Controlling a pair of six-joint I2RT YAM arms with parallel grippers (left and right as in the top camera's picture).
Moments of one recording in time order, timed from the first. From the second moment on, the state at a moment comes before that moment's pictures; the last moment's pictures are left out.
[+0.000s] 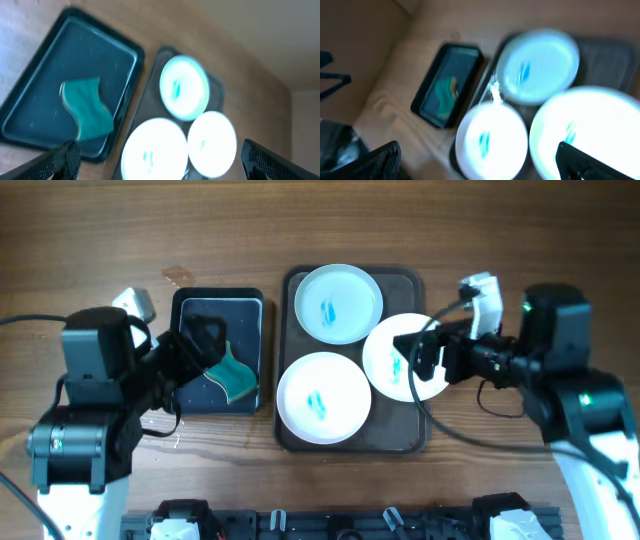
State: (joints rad) left arm -0.02 0.97 1.21 -1.06 0.23 -0.61; right arm 0.14 1.07 1.11 -0.86 -0.62 0.17
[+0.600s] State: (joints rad) left arm -0.02 1.33 1.21 -1.28 0.21 -0.51; right arm 0.54 1.61 0.85 -0.66 -0.26 0.43
